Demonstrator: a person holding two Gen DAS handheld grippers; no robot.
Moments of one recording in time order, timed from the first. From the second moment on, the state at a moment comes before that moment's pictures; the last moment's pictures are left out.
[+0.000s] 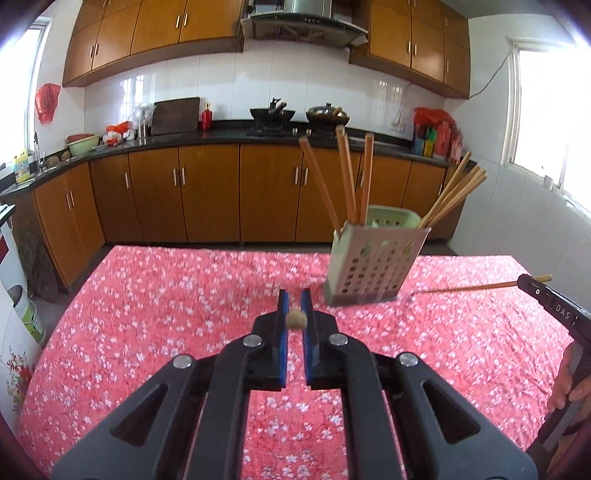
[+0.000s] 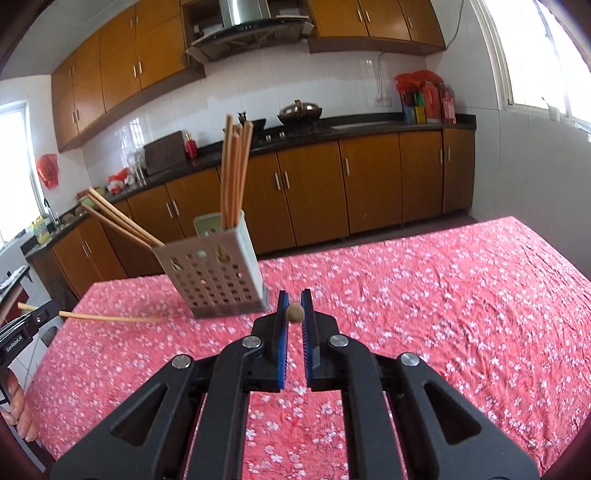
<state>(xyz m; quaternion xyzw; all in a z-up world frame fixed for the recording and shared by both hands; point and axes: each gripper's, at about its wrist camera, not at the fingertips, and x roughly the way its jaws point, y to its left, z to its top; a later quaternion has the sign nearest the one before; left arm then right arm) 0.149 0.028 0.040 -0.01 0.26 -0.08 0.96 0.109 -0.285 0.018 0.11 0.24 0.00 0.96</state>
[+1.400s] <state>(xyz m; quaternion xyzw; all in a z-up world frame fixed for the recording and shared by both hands) 0.226 -0.048 0.204 -0.06 0.06 -0.10 0.99 0.165 -0.251 0.164 0.10 0.01 0.06 0.99</state>
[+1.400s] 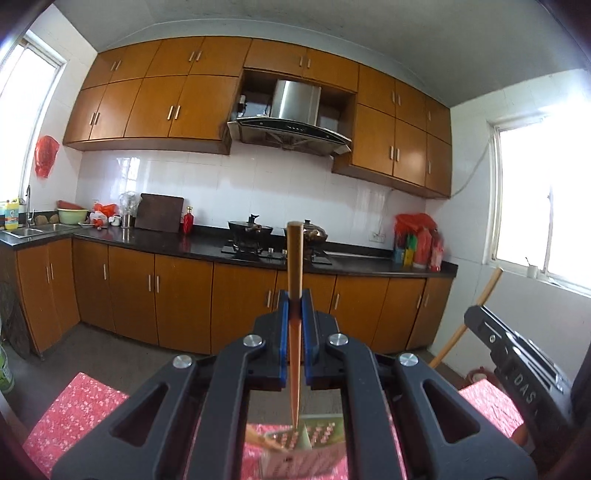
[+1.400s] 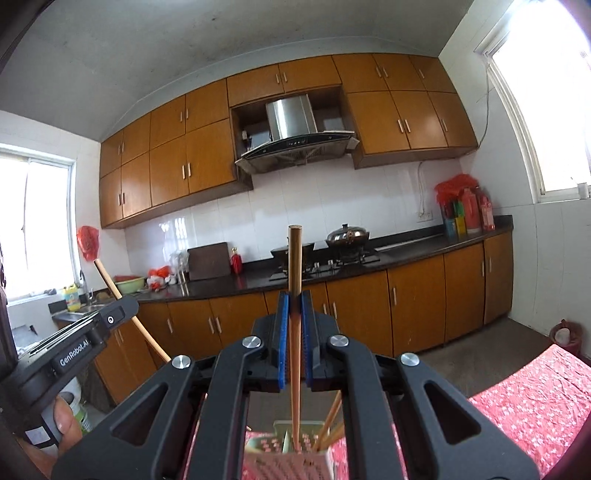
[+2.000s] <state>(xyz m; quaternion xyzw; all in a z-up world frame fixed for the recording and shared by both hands) 0.268 -0.041 0.143 -0.08 0.14 -0.10 0.98 0.191 -0.252 0.119 0.10 0.07 0.05 0.99</state>
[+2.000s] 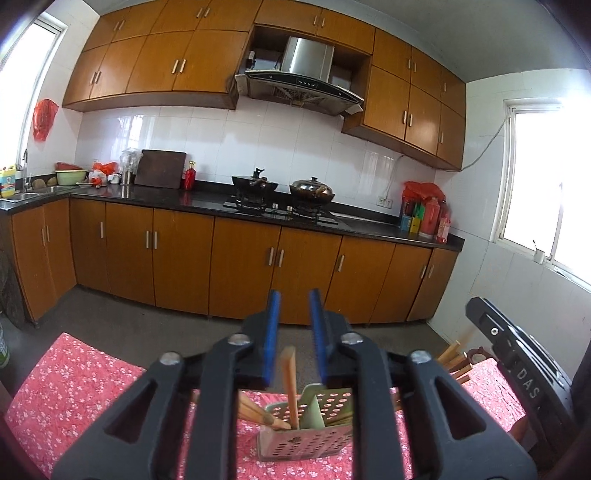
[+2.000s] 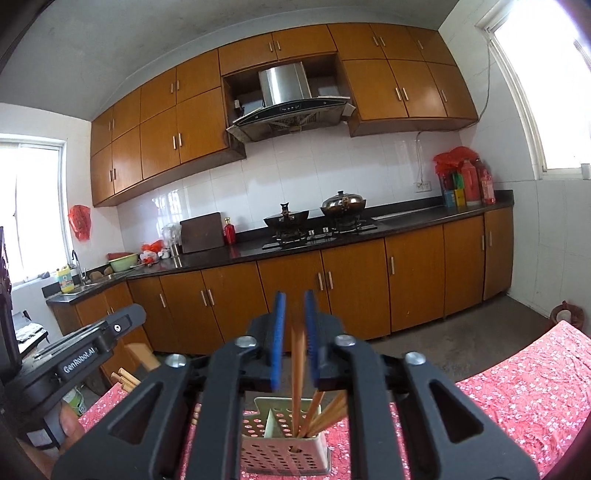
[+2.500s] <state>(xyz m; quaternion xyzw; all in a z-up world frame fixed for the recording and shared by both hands) 0.151 0.020 0.125 -0.04 0.14 -0.06 0.99 0.101 -0.261 0.108 0.08 0.10 0.04 0.99</state>
